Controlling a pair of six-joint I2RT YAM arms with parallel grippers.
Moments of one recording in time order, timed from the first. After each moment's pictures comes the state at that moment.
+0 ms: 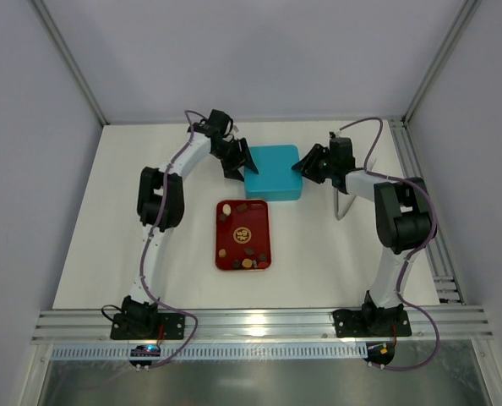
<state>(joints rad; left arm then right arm) -0.35 2.46 2.20 -0.87 0.52 -0.60 0.18 1.93 1.15 0.17 -0.31 0.71</state>
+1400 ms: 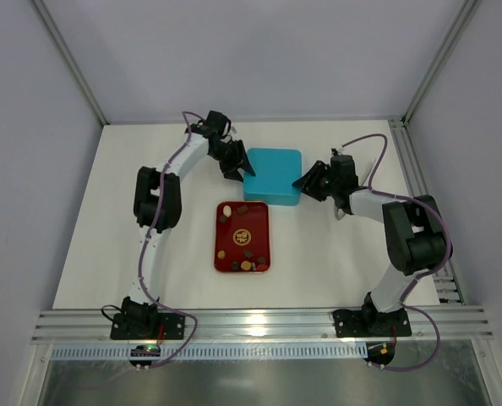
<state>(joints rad) -0.35 2.41 2.12 -0.85 0.52 -0.60 0.22 1.73 0.88 0.22 -0.28 0.76</state>
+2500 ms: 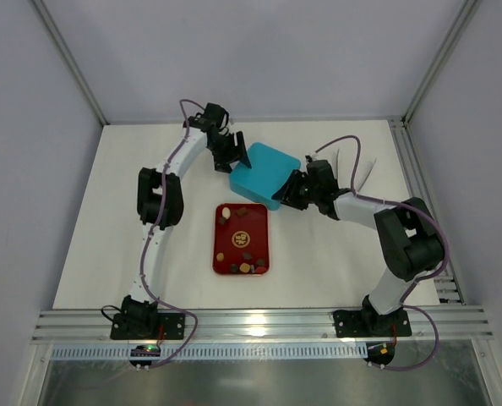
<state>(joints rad) -0.33 2.49 2.31 -0.94 0.41 -0.47 0.40 1.71 0.89 0.16 -0.26 0.78</state>
